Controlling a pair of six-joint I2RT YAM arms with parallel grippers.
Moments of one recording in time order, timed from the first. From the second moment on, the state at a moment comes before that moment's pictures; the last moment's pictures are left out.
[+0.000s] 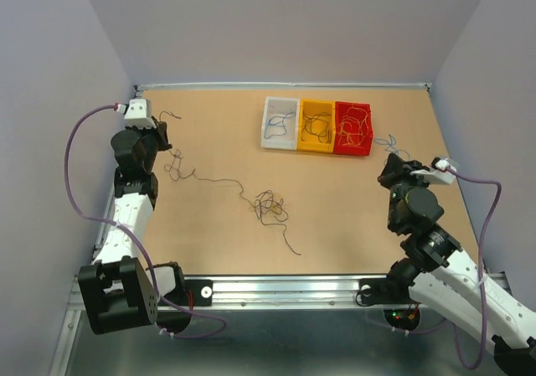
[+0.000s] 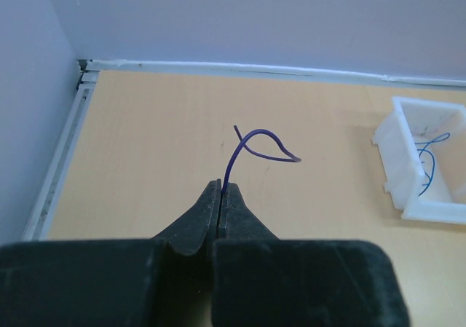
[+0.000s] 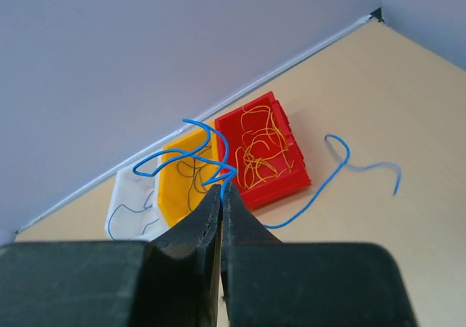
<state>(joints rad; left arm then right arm) 0.15 1.11 0.71 0.32 0.22 -0.09 0.68 0.57 0.54 0.12 0.94 0.45</state>
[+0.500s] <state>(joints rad) 0.15 1.08 0.69 0.39 0.38 -0.13 0.68 0.83 0.64 0.09 0.82 0.40</state>
